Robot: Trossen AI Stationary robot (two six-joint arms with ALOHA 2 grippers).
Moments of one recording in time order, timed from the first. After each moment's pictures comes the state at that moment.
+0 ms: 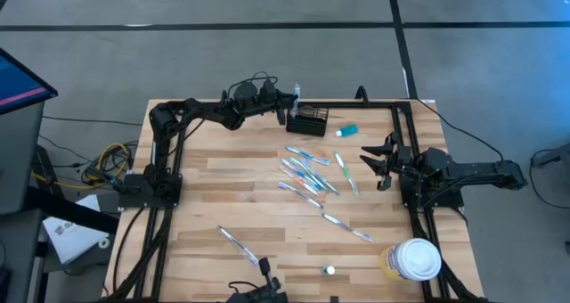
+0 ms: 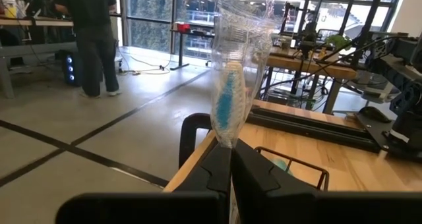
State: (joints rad) left arm 0.67 2.07 1.06 1.00 0.32 -0.09; right arm 0.02 0.13 0.05 0.24 0.30 -0.03
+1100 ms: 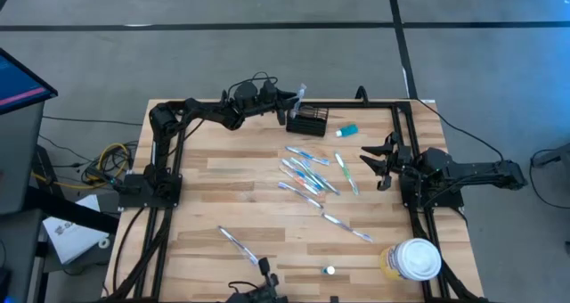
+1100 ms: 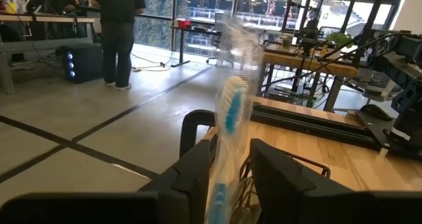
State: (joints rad) left arm 0.67 2.06 1.06 0.99 0.32 -0.09; right arm 0.02 0.13 0.05 0.24 0.30 -0.03
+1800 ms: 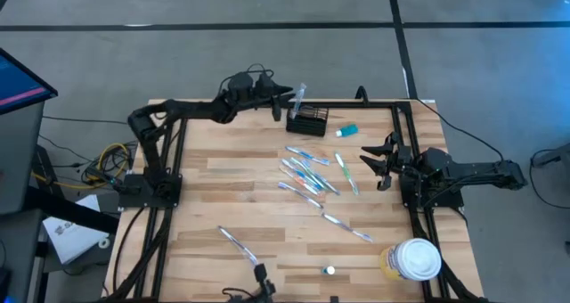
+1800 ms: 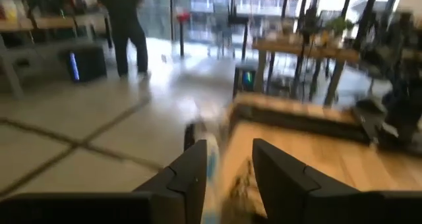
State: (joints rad) left arm 0.65 1.84 1.06 0.67 0.32 0.02; right arm 0.02 0.13 0.05 0.24 0.30 -0.03
